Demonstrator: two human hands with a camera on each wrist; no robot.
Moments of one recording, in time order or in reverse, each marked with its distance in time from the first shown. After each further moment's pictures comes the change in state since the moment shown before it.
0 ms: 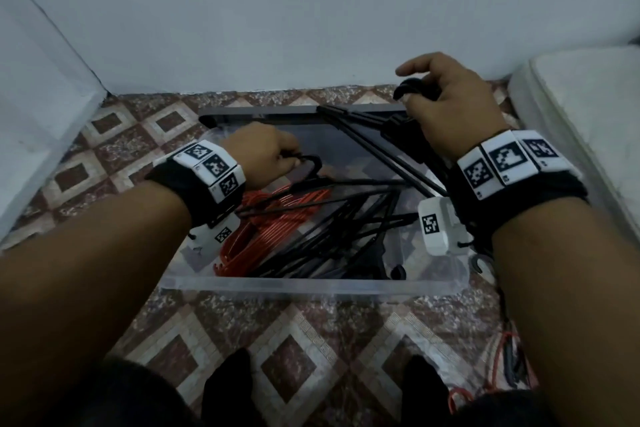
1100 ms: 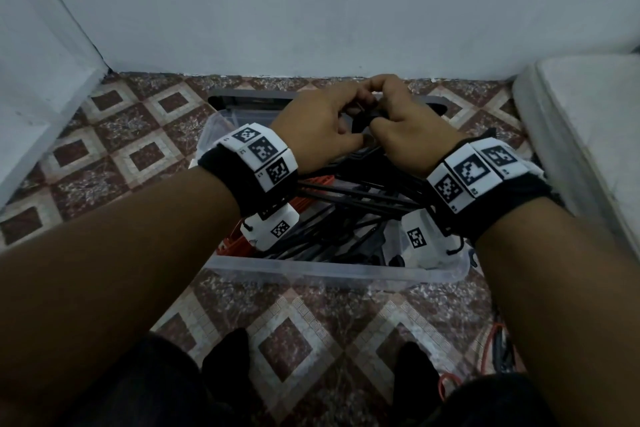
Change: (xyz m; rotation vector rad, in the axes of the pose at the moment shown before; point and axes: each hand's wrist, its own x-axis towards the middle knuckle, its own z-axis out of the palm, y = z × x) left_hand -0.003 0.060 -0.007 -0.467 0.367 0.112; right_hand -0.026 -0.039 0.035 -0.021 -0.476 -0.032
